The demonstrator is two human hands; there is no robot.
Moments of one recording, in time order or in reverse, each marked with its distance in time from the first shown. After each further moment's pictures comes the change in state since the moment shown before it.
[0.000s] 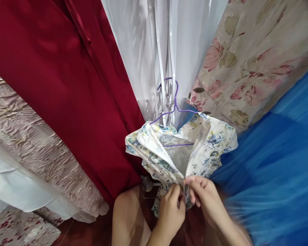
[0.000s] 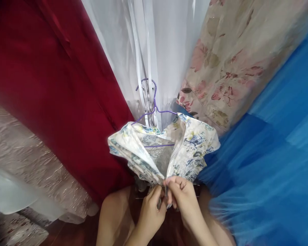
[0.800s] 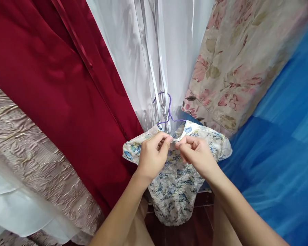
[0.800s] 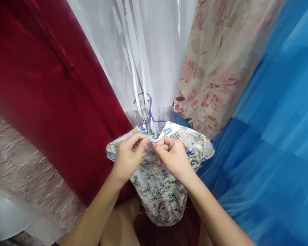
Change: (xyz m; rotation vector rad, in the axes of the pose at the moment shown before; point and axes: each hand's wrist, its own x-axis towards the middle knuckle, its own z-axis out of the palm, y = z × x) left_hand 0.152 0.100 -0.148 -0.167 0.174 0.357; right_hand 0.043 -0.130 0.035 -0.178 -0.060 -0.438
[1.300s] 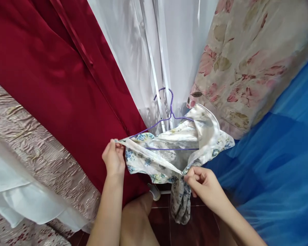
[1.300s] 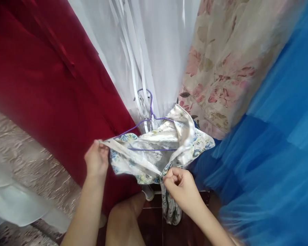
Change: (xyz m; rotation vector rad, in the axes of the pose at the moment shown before) left_hand -0.013 -0.125 -0.075 -0.684 0.982 -0.519; right_hand -0.058 0.080 -0.014 -0.005 -0.085 0.235
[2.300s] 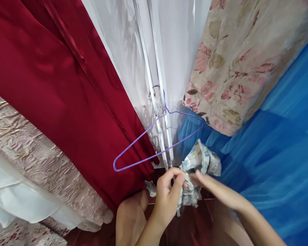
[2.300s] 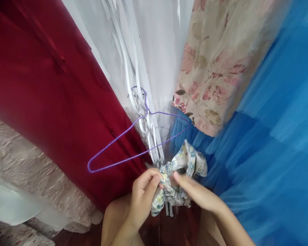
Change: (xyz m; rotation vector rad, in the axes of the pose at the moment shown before) left_hand -0.208 -0.028 0.007 0.465 -0.883 -0.170; right_hand -0.010 0.023 -0.070 -0.131 -0.242 0.143
